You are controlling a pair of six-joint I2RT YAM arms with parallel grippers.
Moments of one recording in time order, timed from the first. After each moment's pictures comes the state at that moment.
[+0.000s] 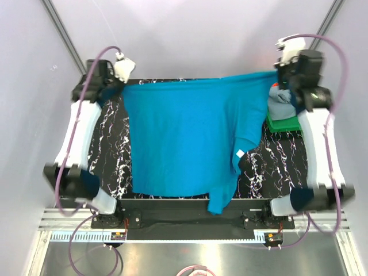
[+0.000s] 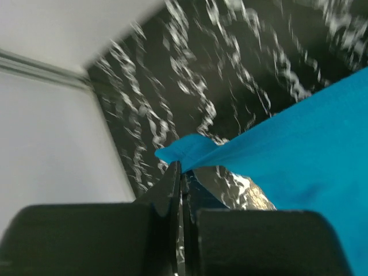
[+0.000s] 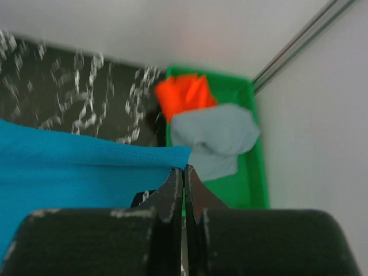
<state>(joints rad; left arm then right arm) -0.06 1.48 1.70 -0.78 0.08 0.53 0.02 1.37 1.79 -0.67 0.07 -0.31</state>
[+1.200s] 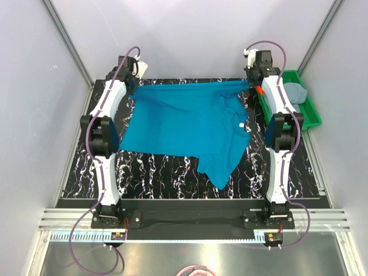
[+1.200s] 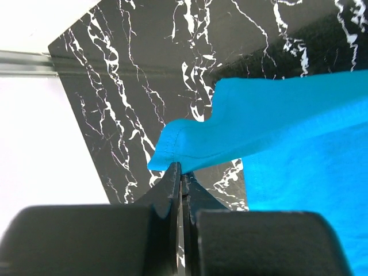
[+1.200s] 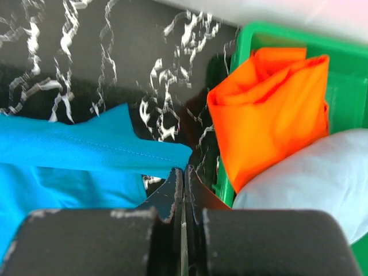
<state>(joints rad) -0.09 2.20 2.10 -0.73 -0.16 0.48 0.04 2.36 2.31 -0.67 0.03 -0.29</state>
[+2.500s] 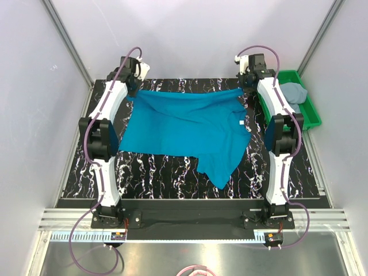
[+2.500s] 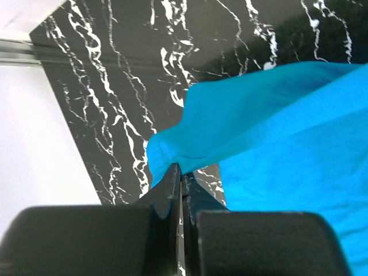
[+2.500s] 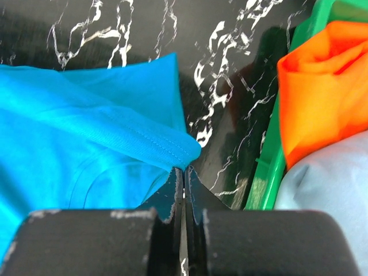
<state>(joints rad) -0.12 2.13 2.04 -0.79 -0.15 0.43 0.10 2.26 2.17 -0.72 -0.03 -0.30</state>
